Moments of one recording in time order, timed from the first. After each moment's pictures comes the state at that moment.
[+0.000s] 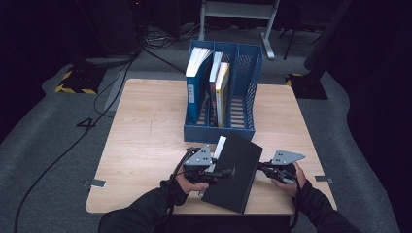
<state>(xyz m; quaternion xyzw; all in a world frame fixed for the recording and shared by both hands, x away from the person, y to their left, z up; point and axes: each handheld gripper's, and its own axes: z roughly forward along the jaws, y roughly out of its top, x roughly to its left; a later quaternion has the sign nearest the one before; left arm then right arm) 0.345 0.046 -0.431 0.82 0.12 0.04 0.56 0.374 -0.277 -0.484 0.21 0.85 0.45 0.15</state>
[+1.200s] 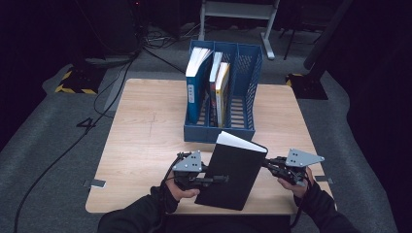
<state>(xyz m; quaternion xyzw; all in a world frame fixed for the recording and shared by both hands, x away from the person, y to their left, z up) 0.328 0.070 -0.431 0.81 0.11 0.01 0.57 0.351 -0.280 -0.435 0.17 0.81 0.54 0.17</state>
